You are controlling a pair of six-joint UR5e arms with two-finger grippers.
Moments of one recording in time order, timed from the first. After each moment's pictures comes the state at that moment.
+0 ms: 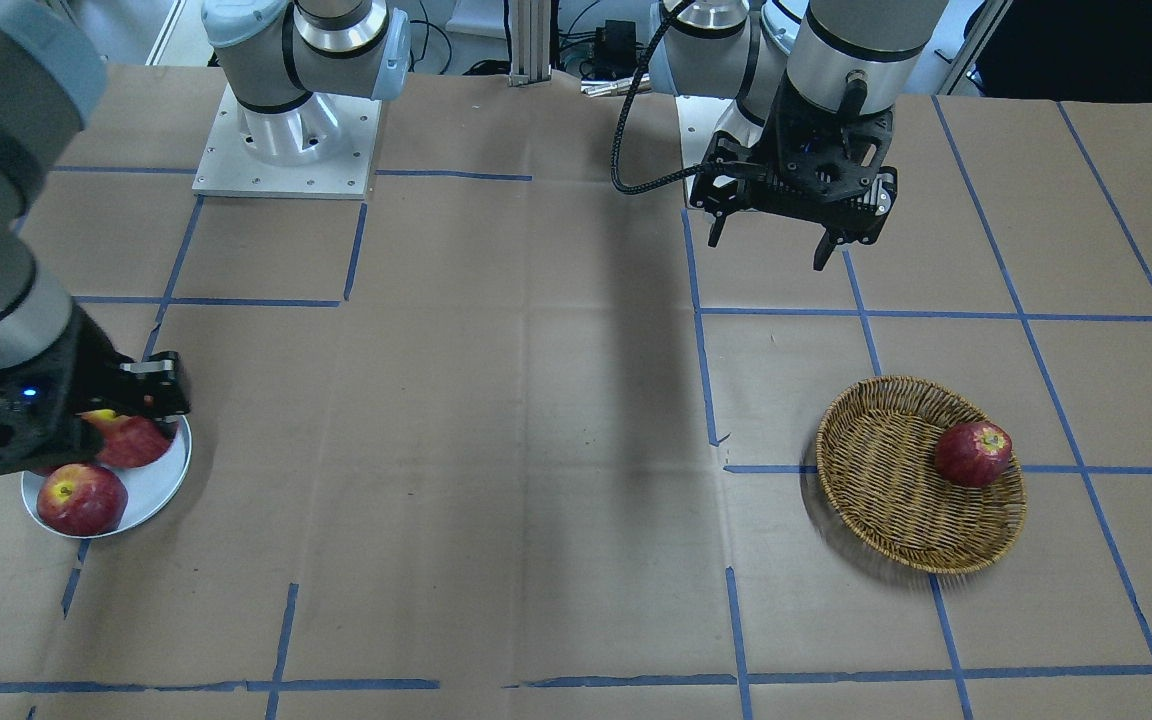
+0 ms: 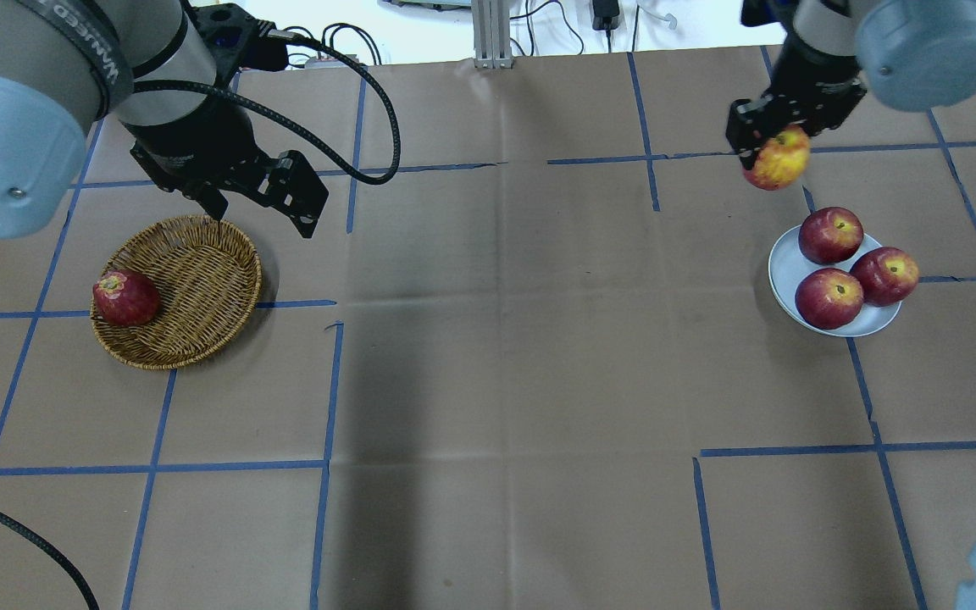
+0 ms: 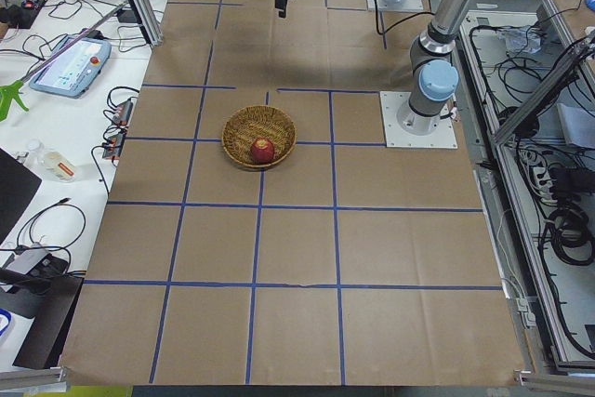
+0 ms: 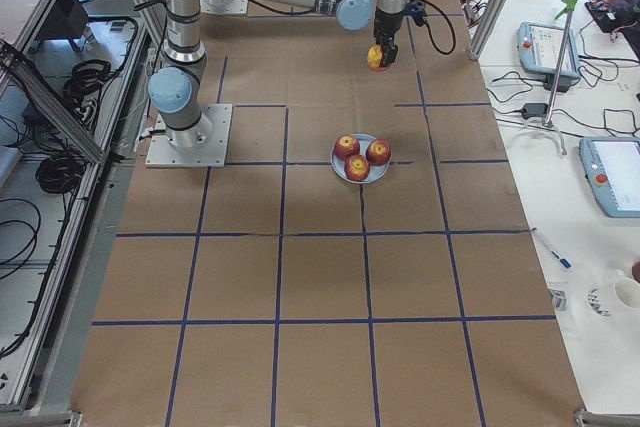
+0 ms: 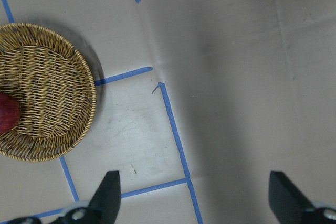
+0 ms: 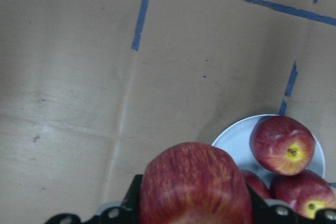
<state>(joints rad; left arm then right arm) -1.63 -1.55 -1.59 -1.55 1.57 0.20 1.37 -1.31 1.52 -1.78 -1.58 -0.48</state>
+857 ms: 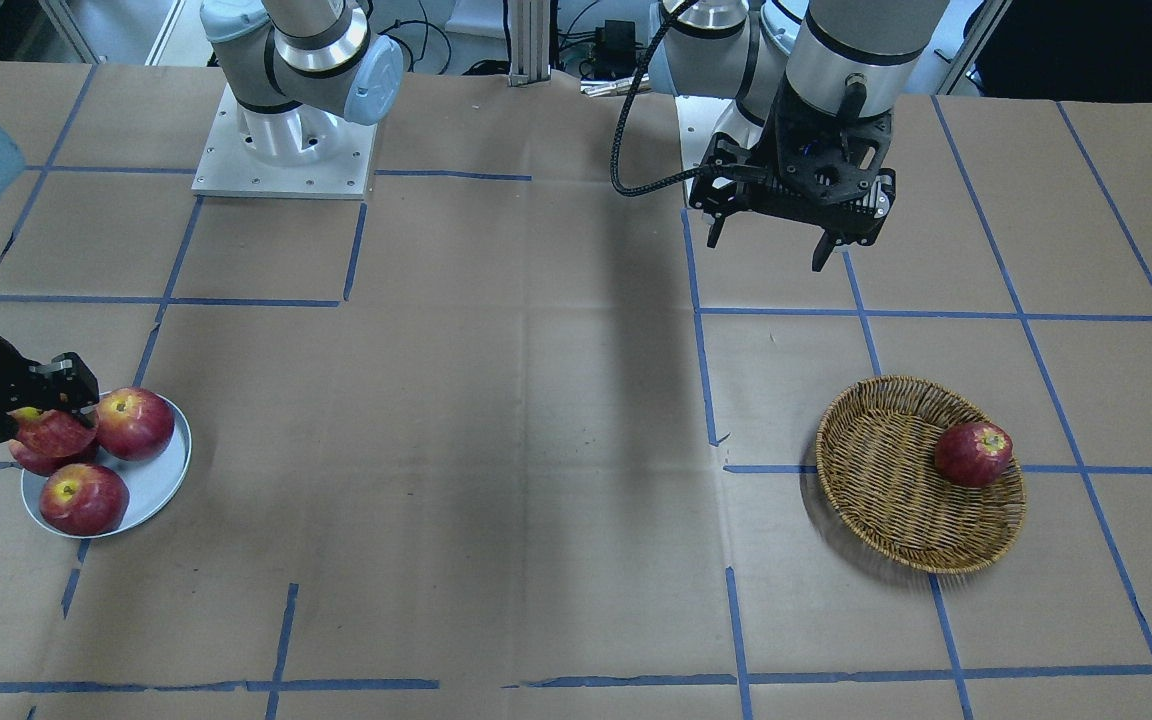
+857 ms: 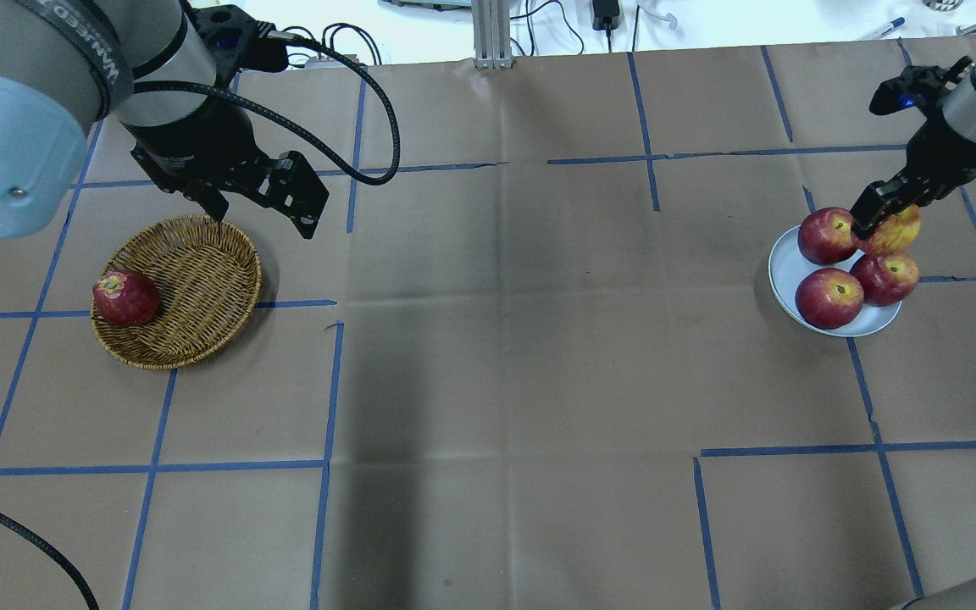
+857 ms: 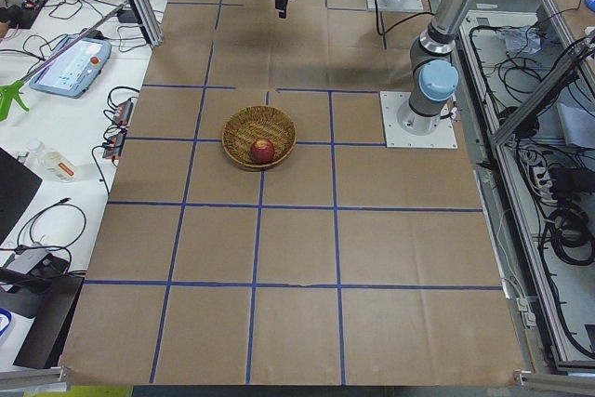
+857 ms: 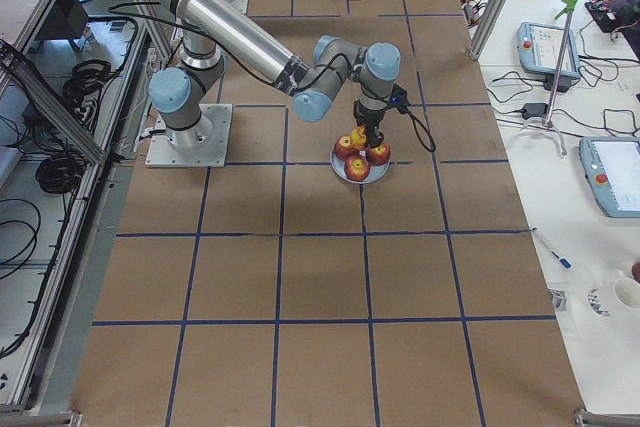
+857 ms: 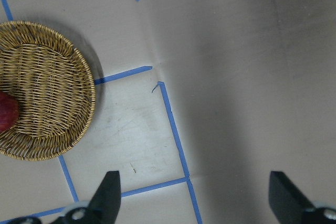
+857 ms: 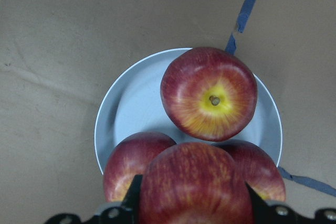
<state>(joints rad) -1.63 -1.55 -1.59 -1.55 1.57 0.20 1.13 -1.30 1.81 -2.06 -1.53 -0.80</state>
